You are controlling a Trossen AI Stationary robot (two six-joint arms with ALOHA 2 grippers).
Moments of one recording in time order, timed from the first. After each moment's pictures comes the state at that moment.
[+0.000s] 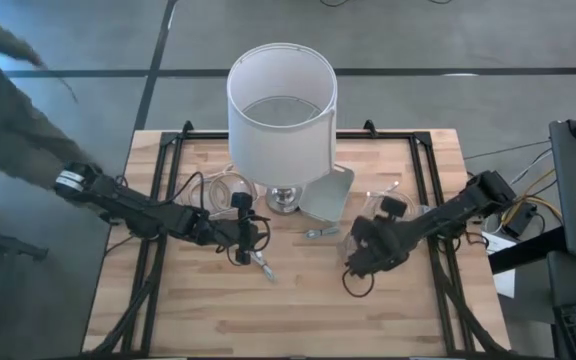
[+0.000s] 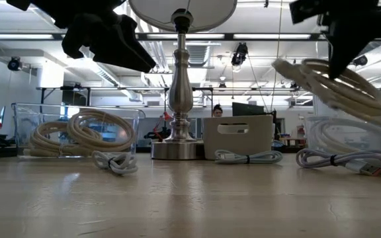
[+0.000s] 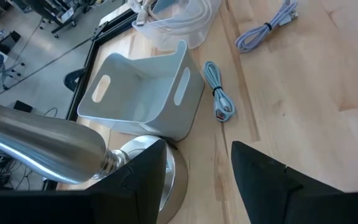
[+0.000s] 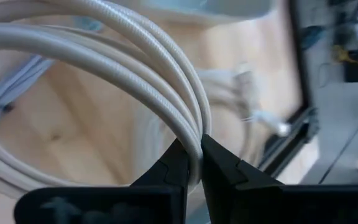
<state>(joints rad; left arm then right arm) -0.29 1.27 0.76 -0.05 -0.52 0.24 0.46 1.63 1.30 -1.54 0.51 0.94</state>
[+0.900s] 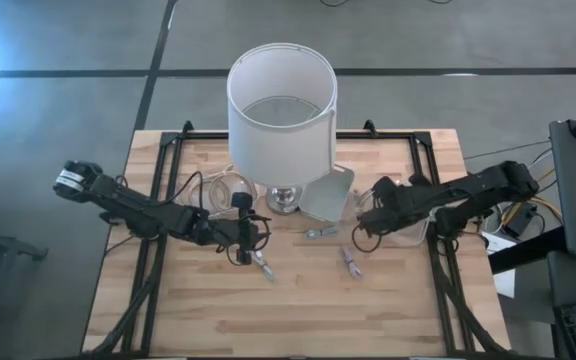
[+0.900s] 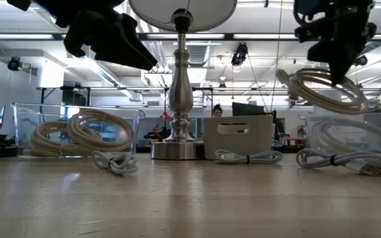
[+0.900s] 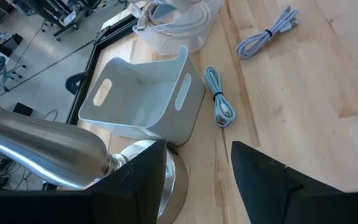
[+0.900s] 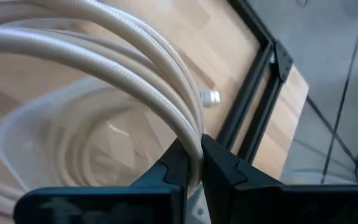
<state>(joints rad) -0.29 1.27 0.75 -0.03 -0.52 0.24 0.18 1.39 1.09 -1.57 0.58 1.17</state>
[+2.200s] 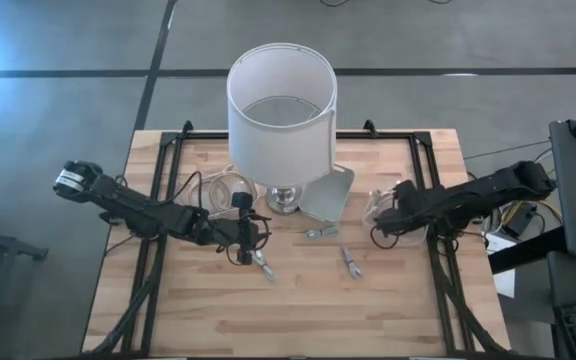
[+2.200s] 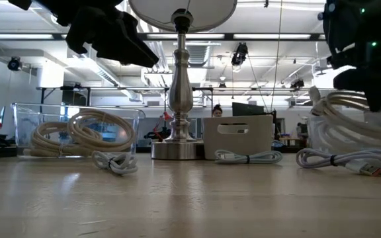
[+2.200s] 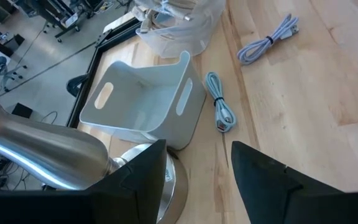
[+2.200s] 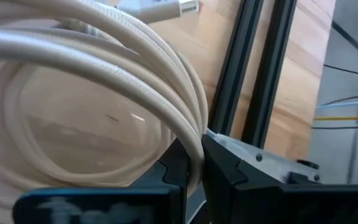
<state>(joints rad) -0.29 1.27 0.76 -0.01 -0.52 0.23 0.18 1.22 0.77 -1.47 0.43 1.44</state>
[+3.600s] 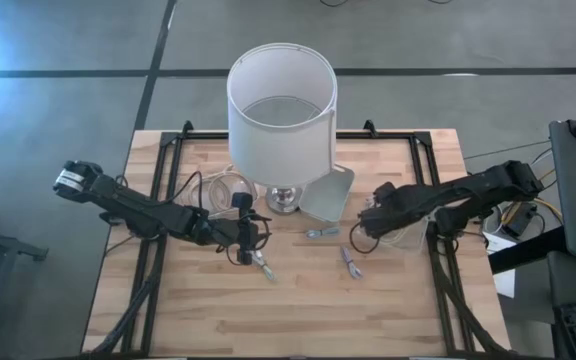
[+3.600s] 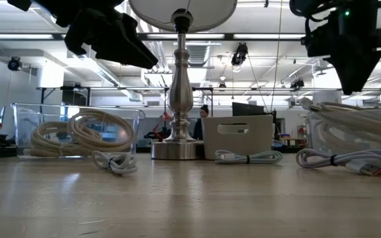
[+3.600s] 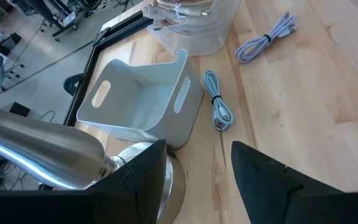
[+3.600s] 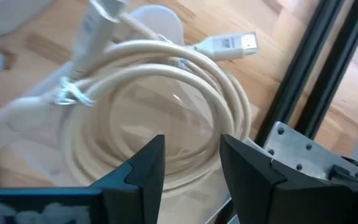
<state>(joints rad) -0.29 1.27 0.75 -0.02 -0.51 0.23 0.19 1.36 1.06 -1.45 0.29 1.30</state>
